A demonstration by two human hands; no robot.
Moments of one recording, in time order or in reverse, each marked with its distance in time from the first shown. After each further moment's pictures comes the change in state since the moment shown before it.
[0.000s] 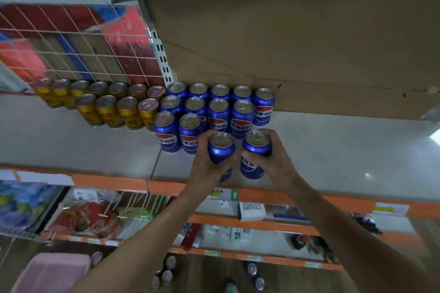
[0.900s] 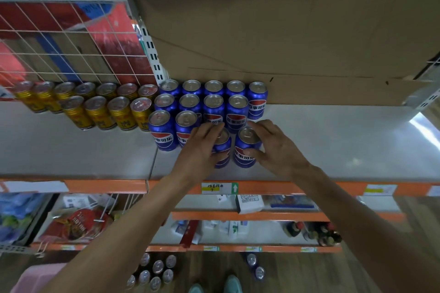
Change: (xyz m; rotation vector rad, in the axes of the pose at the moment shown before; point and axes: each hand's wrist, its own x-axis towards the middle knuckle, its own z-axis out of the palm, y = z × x) left_hand 0.026 0.010 -0.035 0.851 -0.266 0.271; right_hand -0.002 -0.027 -0.010 -1.036 -0.103 -0.314
